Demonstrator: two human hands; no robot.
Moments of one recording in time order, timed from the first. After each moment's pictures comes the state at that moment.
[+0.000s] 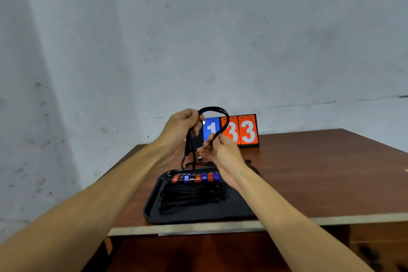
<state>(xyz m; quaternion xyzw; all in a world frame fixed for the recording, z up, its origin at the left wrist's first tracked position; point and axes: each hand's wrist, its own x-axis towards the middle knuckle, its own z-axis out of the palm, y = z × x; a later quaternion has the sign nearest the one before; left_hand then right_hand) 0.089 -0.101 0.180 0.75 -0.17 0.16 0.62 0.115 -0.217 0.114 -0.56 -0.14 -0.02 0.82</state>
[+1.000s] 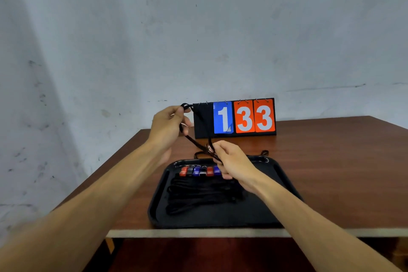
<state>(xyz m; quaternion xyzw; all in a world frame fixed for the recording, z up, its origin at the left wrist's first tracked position) 0.153 -0.046 0.145 0.73 -0.02 0.23 0.64 0.175 -0.201 0.069 -0.75 -0.19 0.04 0.63</state>
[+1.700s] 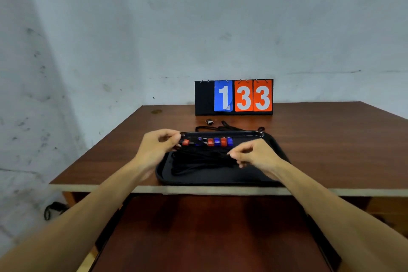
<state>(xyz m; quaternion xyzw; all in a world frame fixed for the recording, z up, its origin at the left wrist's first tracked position) 0.102 0.003 0.047 0.79 -0.01 0.18 0.59 0.151 -0.257 0.022 -0.79 -0.17 0.06 0.58</state>
